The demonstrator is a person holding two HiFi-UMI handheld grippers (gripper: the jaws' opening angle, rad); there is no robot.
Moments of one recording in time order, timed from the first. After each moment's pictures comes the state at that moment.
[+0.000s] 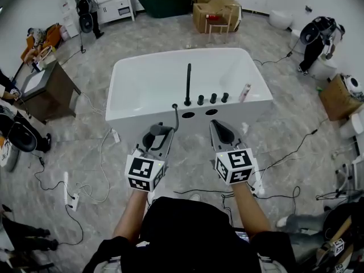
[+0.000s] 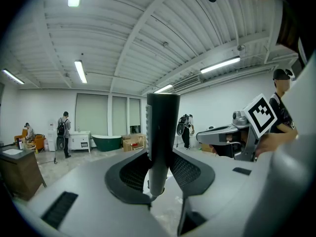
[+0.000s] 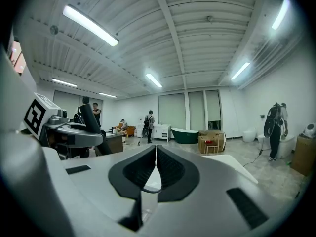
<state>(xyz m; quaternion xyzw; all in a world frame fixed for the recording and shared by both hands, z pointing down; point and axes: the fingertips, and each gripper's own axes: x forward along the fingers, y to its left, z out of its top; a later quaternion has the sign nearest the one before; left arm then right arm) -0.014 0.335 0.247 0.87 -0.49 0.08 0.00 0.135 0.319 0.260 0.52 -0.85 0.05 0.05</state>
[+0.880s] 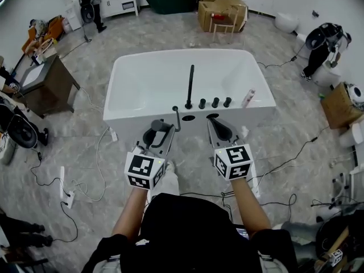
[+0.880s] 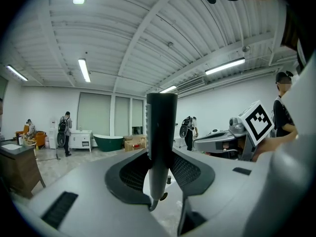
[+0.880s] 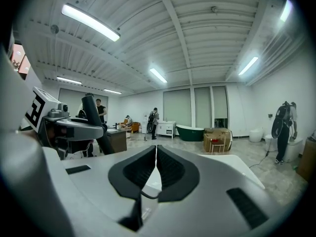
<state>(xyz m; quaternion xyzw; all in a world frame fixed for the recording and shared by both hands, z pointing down) -0.017 0.278 0.255 0.87 -0.50 0.06 0.02 0.120 0.252 0.285 0.49 -0.87 0.05 0.07</state>
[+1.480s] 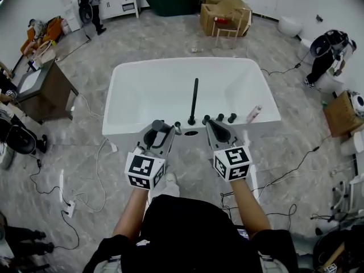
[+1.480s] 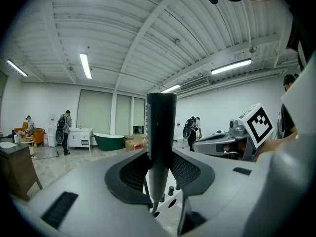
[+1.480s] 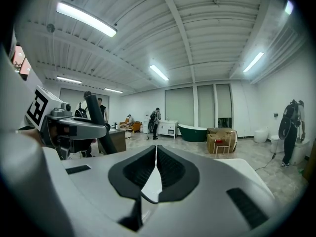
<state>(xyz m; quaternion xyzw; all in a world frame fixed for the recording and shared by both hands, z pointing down) -0.050 0.150 0.253 0.86 -0.50 0.05 0.03 0.082 0.126 0.284 0.48 -0.87 0.05 0.08</state>
